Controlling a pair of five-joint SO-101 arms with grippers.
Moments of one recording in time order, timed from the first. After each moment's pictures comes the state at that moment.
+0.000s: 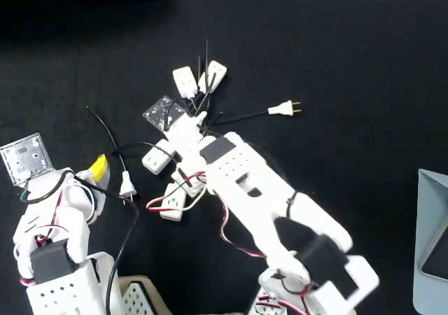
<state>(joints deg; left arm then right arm) -23.4 -89.1 71.3 67.5 4.7 -37.4 -8.8 35.9 54.9 6.6</state>
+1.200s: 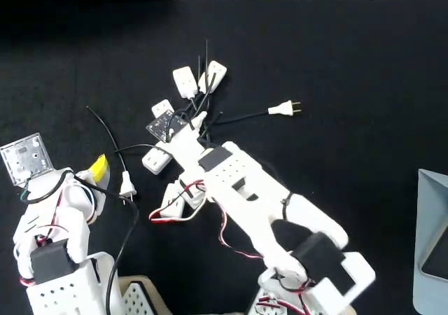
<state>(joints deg) -23.4 -89.1 71.3 67.5 4.7 -38.8 -6.9 41.2 53.0 4.3</state>
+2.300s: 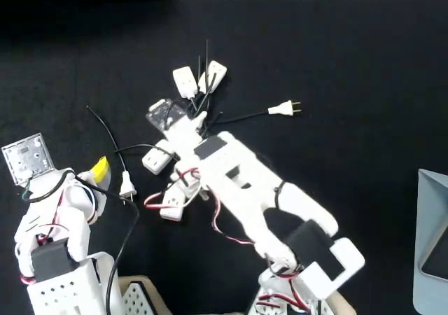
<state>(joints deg) -23.4 -89.1 72.3 67.5 4.7 -37.1 -0.9 34.5 53.1 2.3</state>
